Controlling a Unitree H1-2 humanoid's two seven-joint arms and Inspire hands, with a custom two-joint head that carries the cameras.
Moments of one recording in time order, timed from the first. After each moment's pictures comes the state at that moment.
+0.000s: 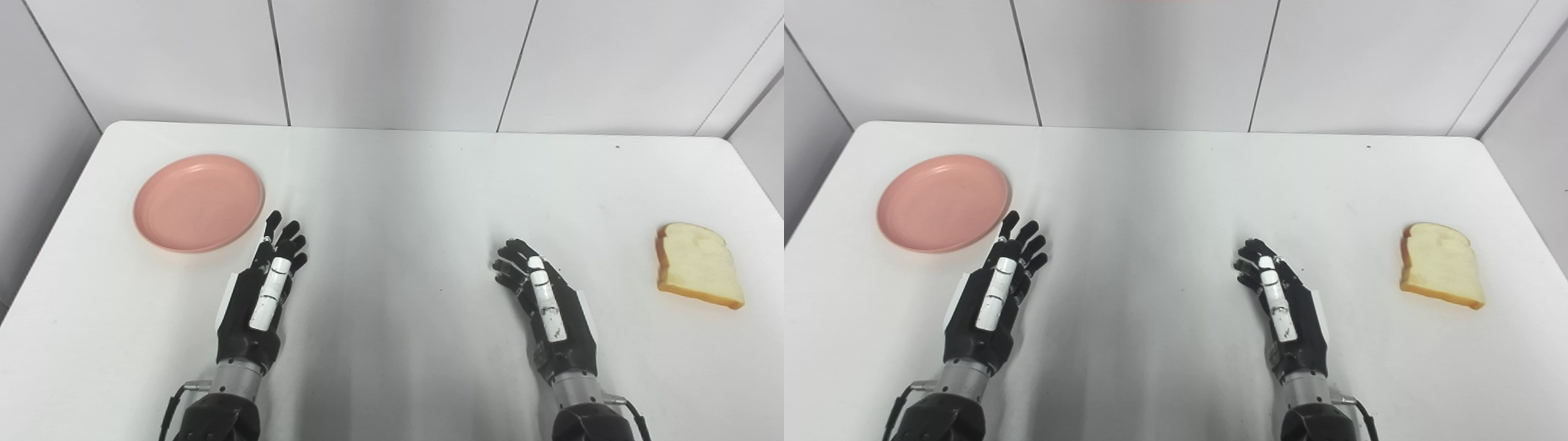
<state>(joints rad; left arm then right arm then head) 0.06 -0.07 -0.10 -0.34 -0.10 0.26 -0.03 0.10 0.03 -0.02 -0.25 0.14 0.14 -0.01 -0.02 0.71</state>
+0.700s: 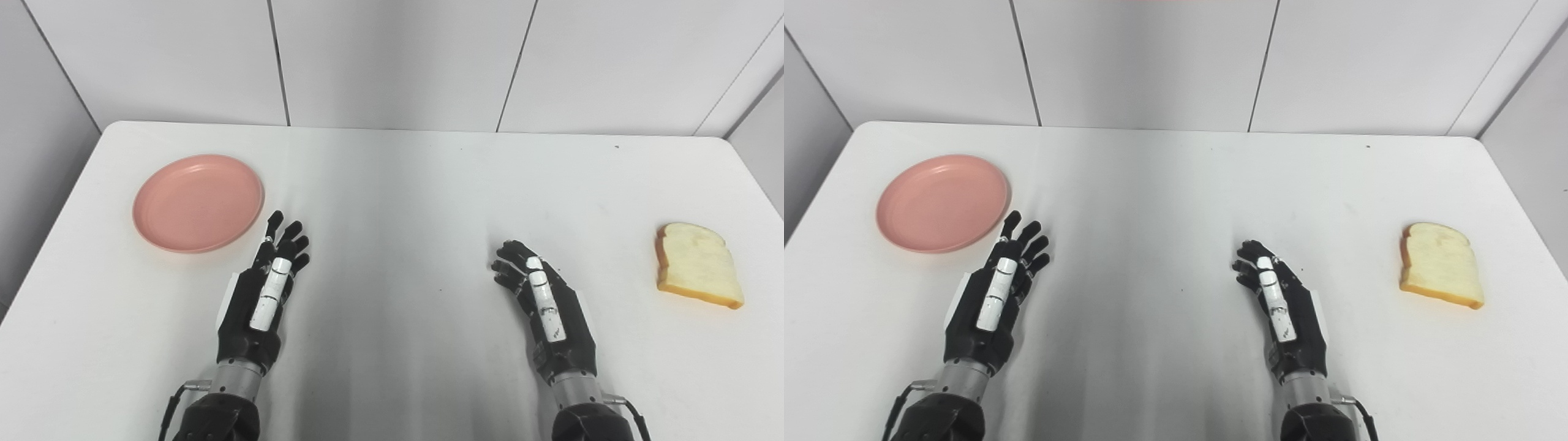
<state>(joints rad) 0.06 -0.07 -0.10 -0.34 -0.10 0.26 -0.03 0.10 0.03 -0.02 -0.25 0.14 0.14 -0.01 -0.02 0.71</state>
